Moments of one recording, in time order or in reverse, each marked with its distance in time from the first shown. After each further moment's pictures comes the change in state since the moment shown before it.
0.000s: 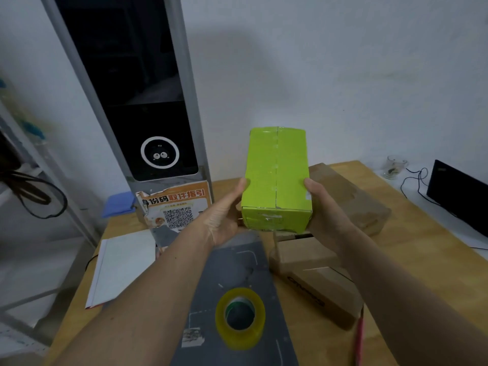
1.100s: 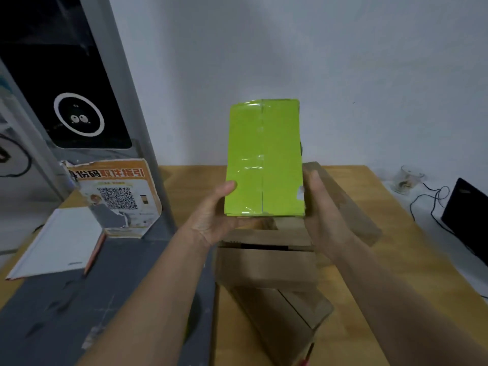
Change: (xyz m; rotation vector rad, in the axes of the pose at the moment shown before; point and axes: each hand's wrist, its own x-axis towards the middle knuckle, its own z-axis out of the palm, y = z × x) left_hand 0.130 -0.079 0.082 -0.300 0.039 0.215; right_hand 0.059 0.021 -0.159 -0.030 -0.129 -0.193
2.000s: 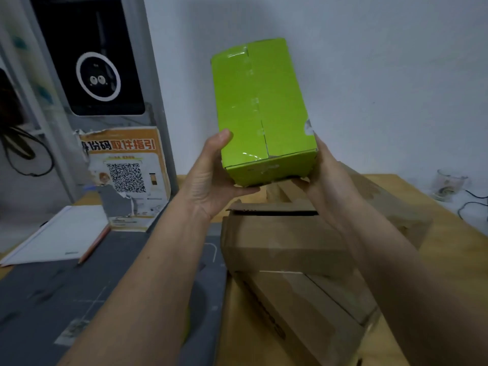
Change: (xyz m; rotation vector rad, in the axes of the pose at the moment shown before) left_hand -0.012 -0.035 -0.042 0.225 0.031 0.317; right_hand 0.010 0.073 0.016 0.087 0.052 -0.106
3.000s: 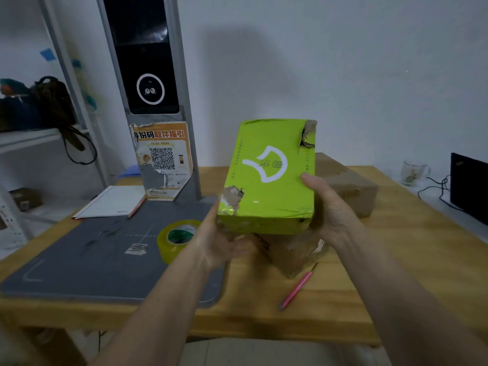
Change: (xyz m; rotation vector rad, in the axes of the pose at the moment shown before) left_hand -0.208 -0.071 0.027 -0.053 0.310 -0.402; right_hand -0.213 -0.025 -0.004 0.250 -0.039 0.196
